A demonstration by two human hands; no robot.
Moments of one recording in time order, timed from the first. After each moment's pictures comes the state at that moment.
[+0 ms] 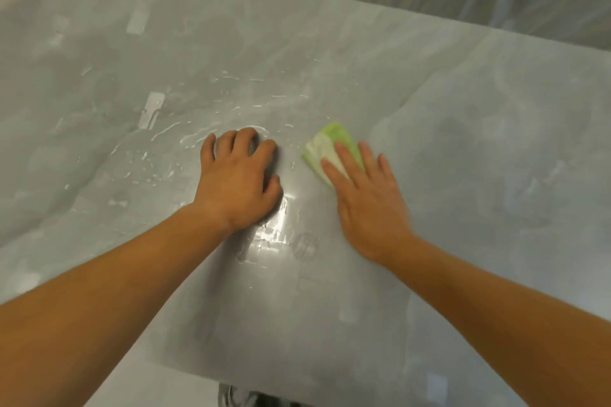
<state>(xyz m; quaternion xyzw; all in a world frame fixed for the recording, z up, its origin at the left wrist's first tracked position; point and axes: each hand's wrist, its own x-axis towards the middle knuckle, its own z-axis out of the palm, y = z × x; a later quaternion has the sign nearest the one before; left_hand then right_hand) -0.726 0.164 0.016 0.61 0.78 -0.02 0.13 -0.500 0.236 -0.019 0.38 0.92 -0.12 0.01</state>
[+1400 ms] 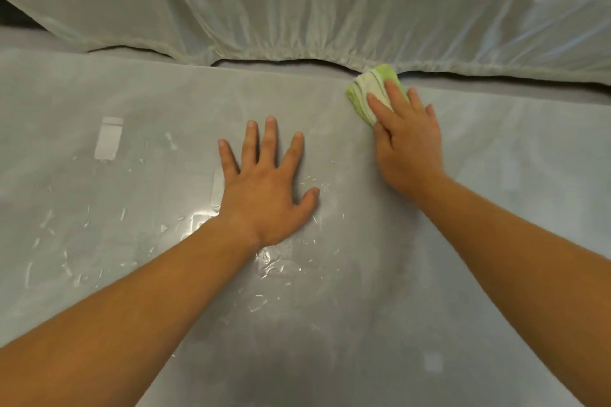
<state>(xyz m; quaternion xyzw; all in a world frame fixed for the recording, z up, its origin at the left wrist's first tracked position) -0.818 0.337 -0.015 0.66 0.73 -0.03 0.17 -0.612 0.462 -0.017 0.56 0.81 -0.16 -0.05</state>
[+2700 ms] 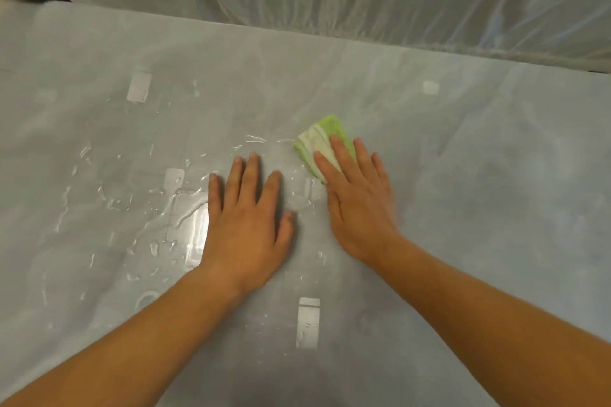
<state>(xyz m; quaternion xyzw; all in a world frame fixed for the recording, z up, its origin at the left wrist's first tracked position) -0.802 0.194 0.011 0.62 0.76 0.02 0.20 -0.629 0.283 -0.023 0.47 0.87 -0.16 -0.05</state>
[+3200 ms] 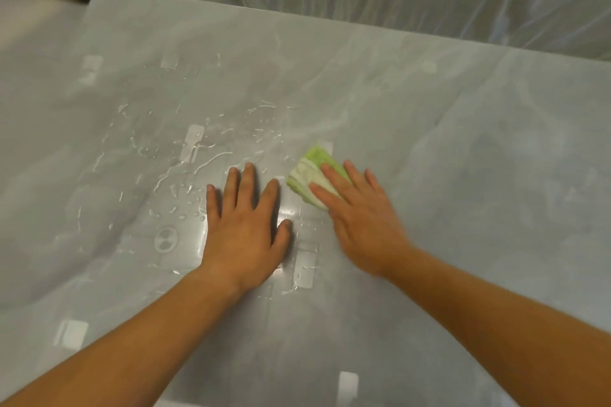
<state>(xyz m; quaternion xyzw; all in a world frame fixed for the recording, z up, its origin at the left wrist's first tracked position) -0.774 0.111 0.014 0.59 0.79 -0.03 0.19 -0.579 0.214 -0.019 0.34 0.93 -0.15 -0.02</state>
